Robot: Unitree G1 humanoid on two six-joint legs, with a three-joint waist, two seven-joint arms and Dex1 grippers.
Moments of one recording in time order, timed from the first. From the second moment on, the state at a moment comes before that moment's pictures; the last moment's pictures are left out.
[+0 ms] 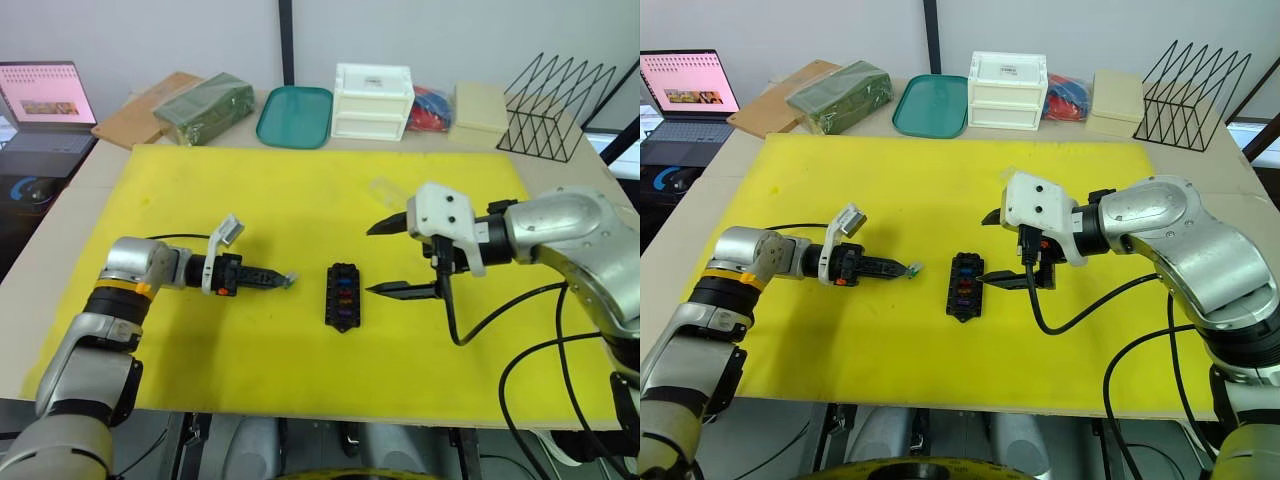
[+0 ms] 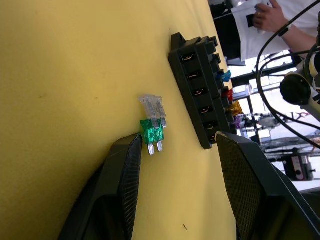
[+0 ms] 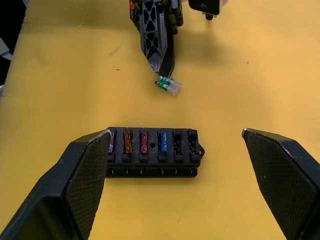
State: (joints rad) left arm -0.74 0.62 -0.22 0.51 -0.55 1.15 -1.38; right arm -0.67 -0.94 0.16 -0.55 0.50 0.87 1.07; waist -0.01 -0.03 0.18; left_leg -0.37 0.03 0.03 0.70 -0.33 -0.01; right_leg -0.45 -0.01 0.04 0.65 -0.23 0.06
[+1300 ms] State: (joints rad) left arm -0.49 0.80 -0.01 -0.12 -0.68 1.02 -1.34; right arm -0.78 -0.85 0.19 -0.53 0.66 1.11 1.01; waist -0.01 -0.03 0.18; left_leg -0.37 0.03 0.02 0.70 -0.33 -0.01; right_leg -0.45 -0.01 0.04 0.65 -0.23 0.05
